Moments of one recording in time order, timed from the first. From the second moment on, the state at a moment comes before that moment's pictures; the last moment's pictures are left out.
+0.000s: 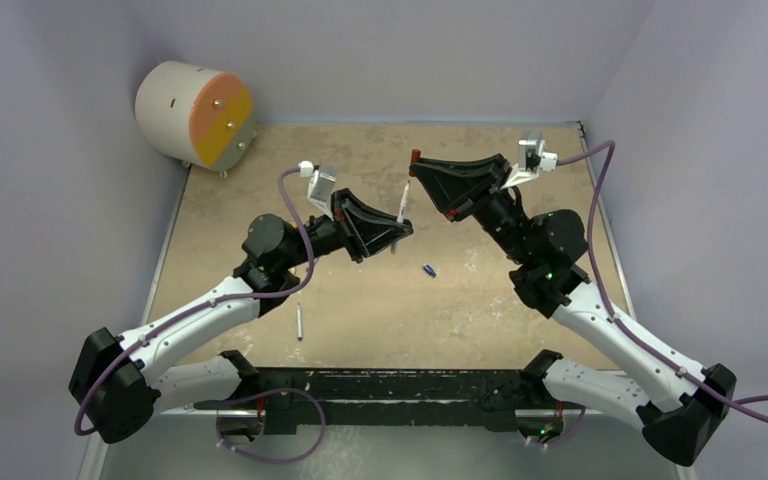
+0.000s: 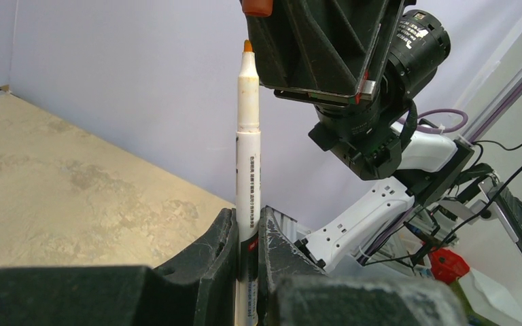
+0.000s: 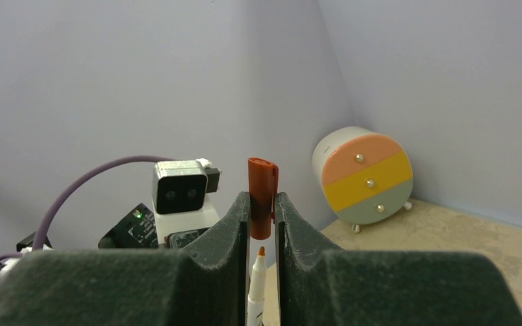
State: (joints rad) left arm -0.75 1.10 0.75 0.74 0.51 -0.69; right arm 0.71 0.96 0.92 0.57 -0.12 0.53
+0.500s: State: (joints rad) left arm -0.75 1.10 0.77 0.71 0.51 -0.66; right arm 0.71 0.96 0.90 0.56 -0.13 0.53
